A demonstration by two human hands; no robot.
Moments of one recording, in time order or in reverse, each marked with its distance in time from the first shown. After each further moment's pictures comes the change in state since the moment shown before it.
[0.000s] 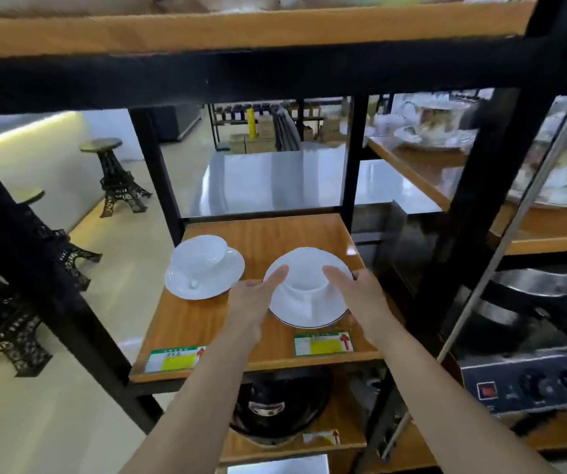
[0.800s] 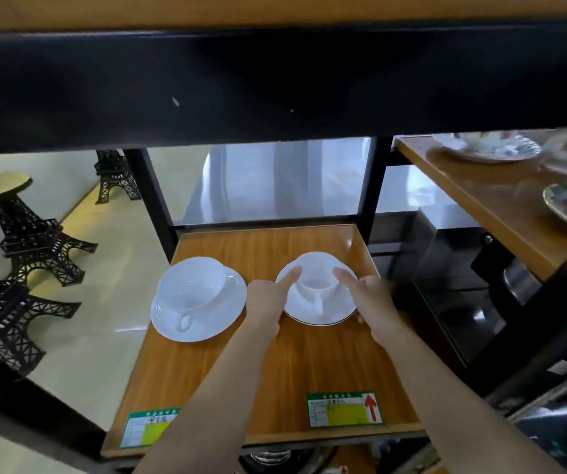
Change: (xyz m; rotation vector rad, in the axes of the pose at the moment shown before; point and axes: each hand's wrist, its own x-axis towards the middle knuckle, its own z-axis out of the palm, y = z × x) left_hand 0.106 0.015 0.037 0.142 0.031 -0.110; right_hand 0.118 0.017 0.025 -0.235 0.060 0.147
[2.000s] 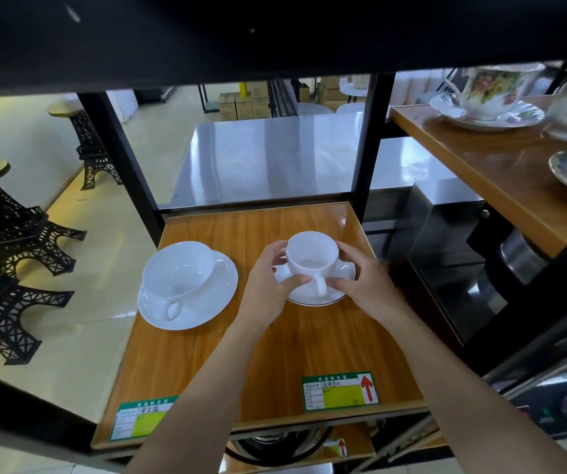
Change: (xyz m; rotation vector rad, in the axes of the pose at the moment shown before) left_hand 0.005 -0.022 -0.003 0.279 -0.168 0.644; right_hand -0.018 0.000 -0.014 -0.215 -0.100 -0.402
